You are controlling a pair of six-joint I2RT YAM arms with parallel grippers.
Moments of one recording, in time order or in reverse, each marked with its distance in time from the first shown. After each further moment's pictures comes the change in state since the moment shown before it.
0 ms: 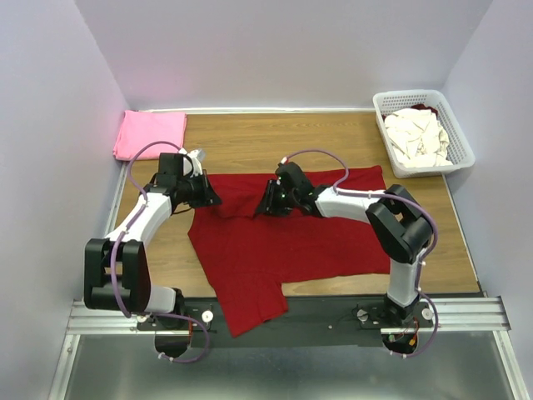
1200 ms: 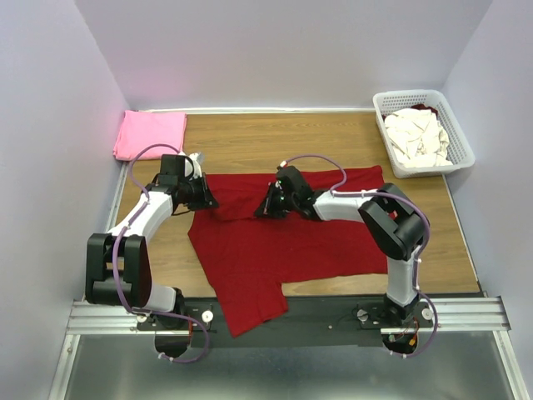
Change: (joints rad) left arm 0.000 0.038 -0.001 -0.016 -0.075 0.000; right arm 0.000 0.068 -0.046 0.164 -0.063 0.087
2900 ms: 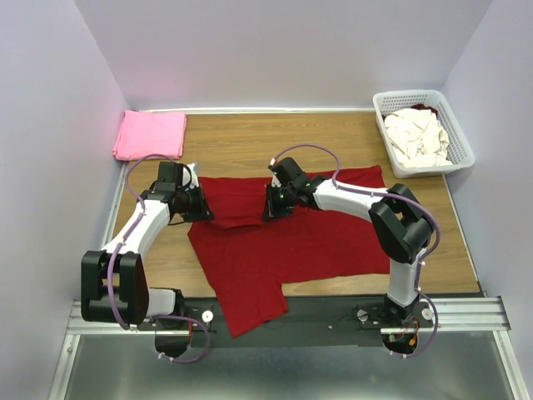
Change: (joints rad) left arm 0.000 -0.108 -0.049 -0.150 -0.055 -0.021; right arm 0.000 -0.052 0.162 -0.433 -0.038 -0.316
